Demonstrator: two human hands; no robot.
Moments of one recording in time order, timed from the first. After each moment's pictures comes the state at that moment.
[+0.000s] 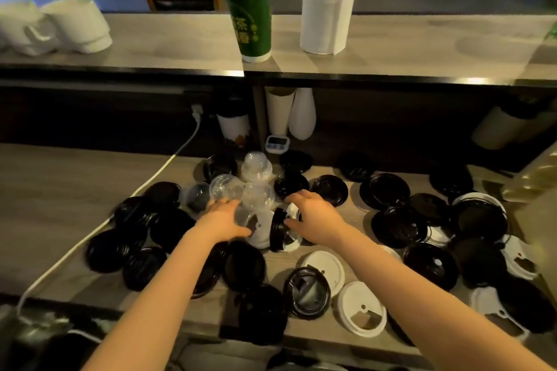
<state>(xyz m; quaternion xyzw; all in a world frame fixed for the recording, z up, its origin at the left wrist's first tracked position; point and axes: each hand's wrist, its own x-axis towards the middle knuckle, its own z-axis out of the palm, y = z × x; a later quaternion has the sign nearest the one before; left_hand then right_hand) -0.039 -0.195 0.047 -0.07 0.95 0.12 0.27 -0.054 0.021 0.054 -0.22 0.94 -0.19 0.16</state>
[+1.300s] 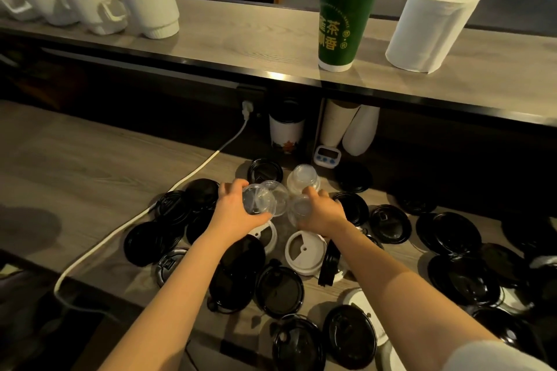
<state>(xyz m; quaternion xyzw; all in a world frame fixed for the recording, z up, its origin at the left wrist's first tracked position) -0.043 -0.250 0.062 -0.20 0.90 0.39 0.04 -0.139 -0.071 -0.010 -0.16 0.95 -0.16 0.22</state>
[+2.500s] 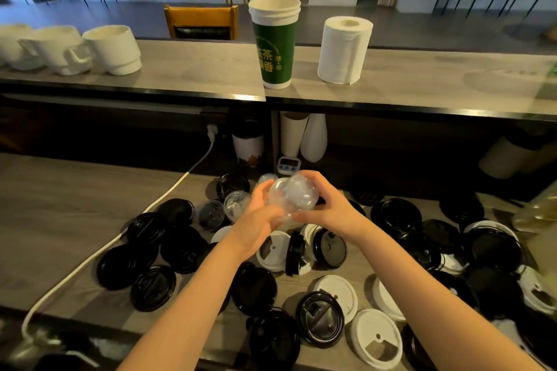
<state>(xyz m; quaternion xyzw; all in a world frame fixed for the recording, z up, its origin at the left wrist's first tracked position) -0.024 -0.151 0.105 -0.07 0.60 0.79 0.12 -0.067 0.016 0.105 -0.20 0.78 -0.57 0.15</state>
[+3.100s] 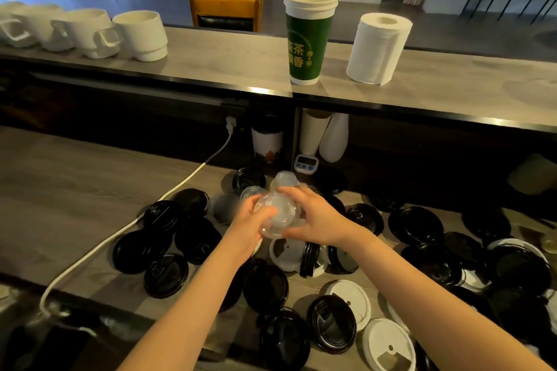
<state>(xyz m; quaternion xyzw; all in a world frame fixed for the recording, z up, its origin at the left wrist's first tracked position) -0.020 -0.186 0.077 -0.22 0.57 0.79 0.06 -0.075 -0.035 0.093 -0.33 0.87 -0.34 0.16</state>
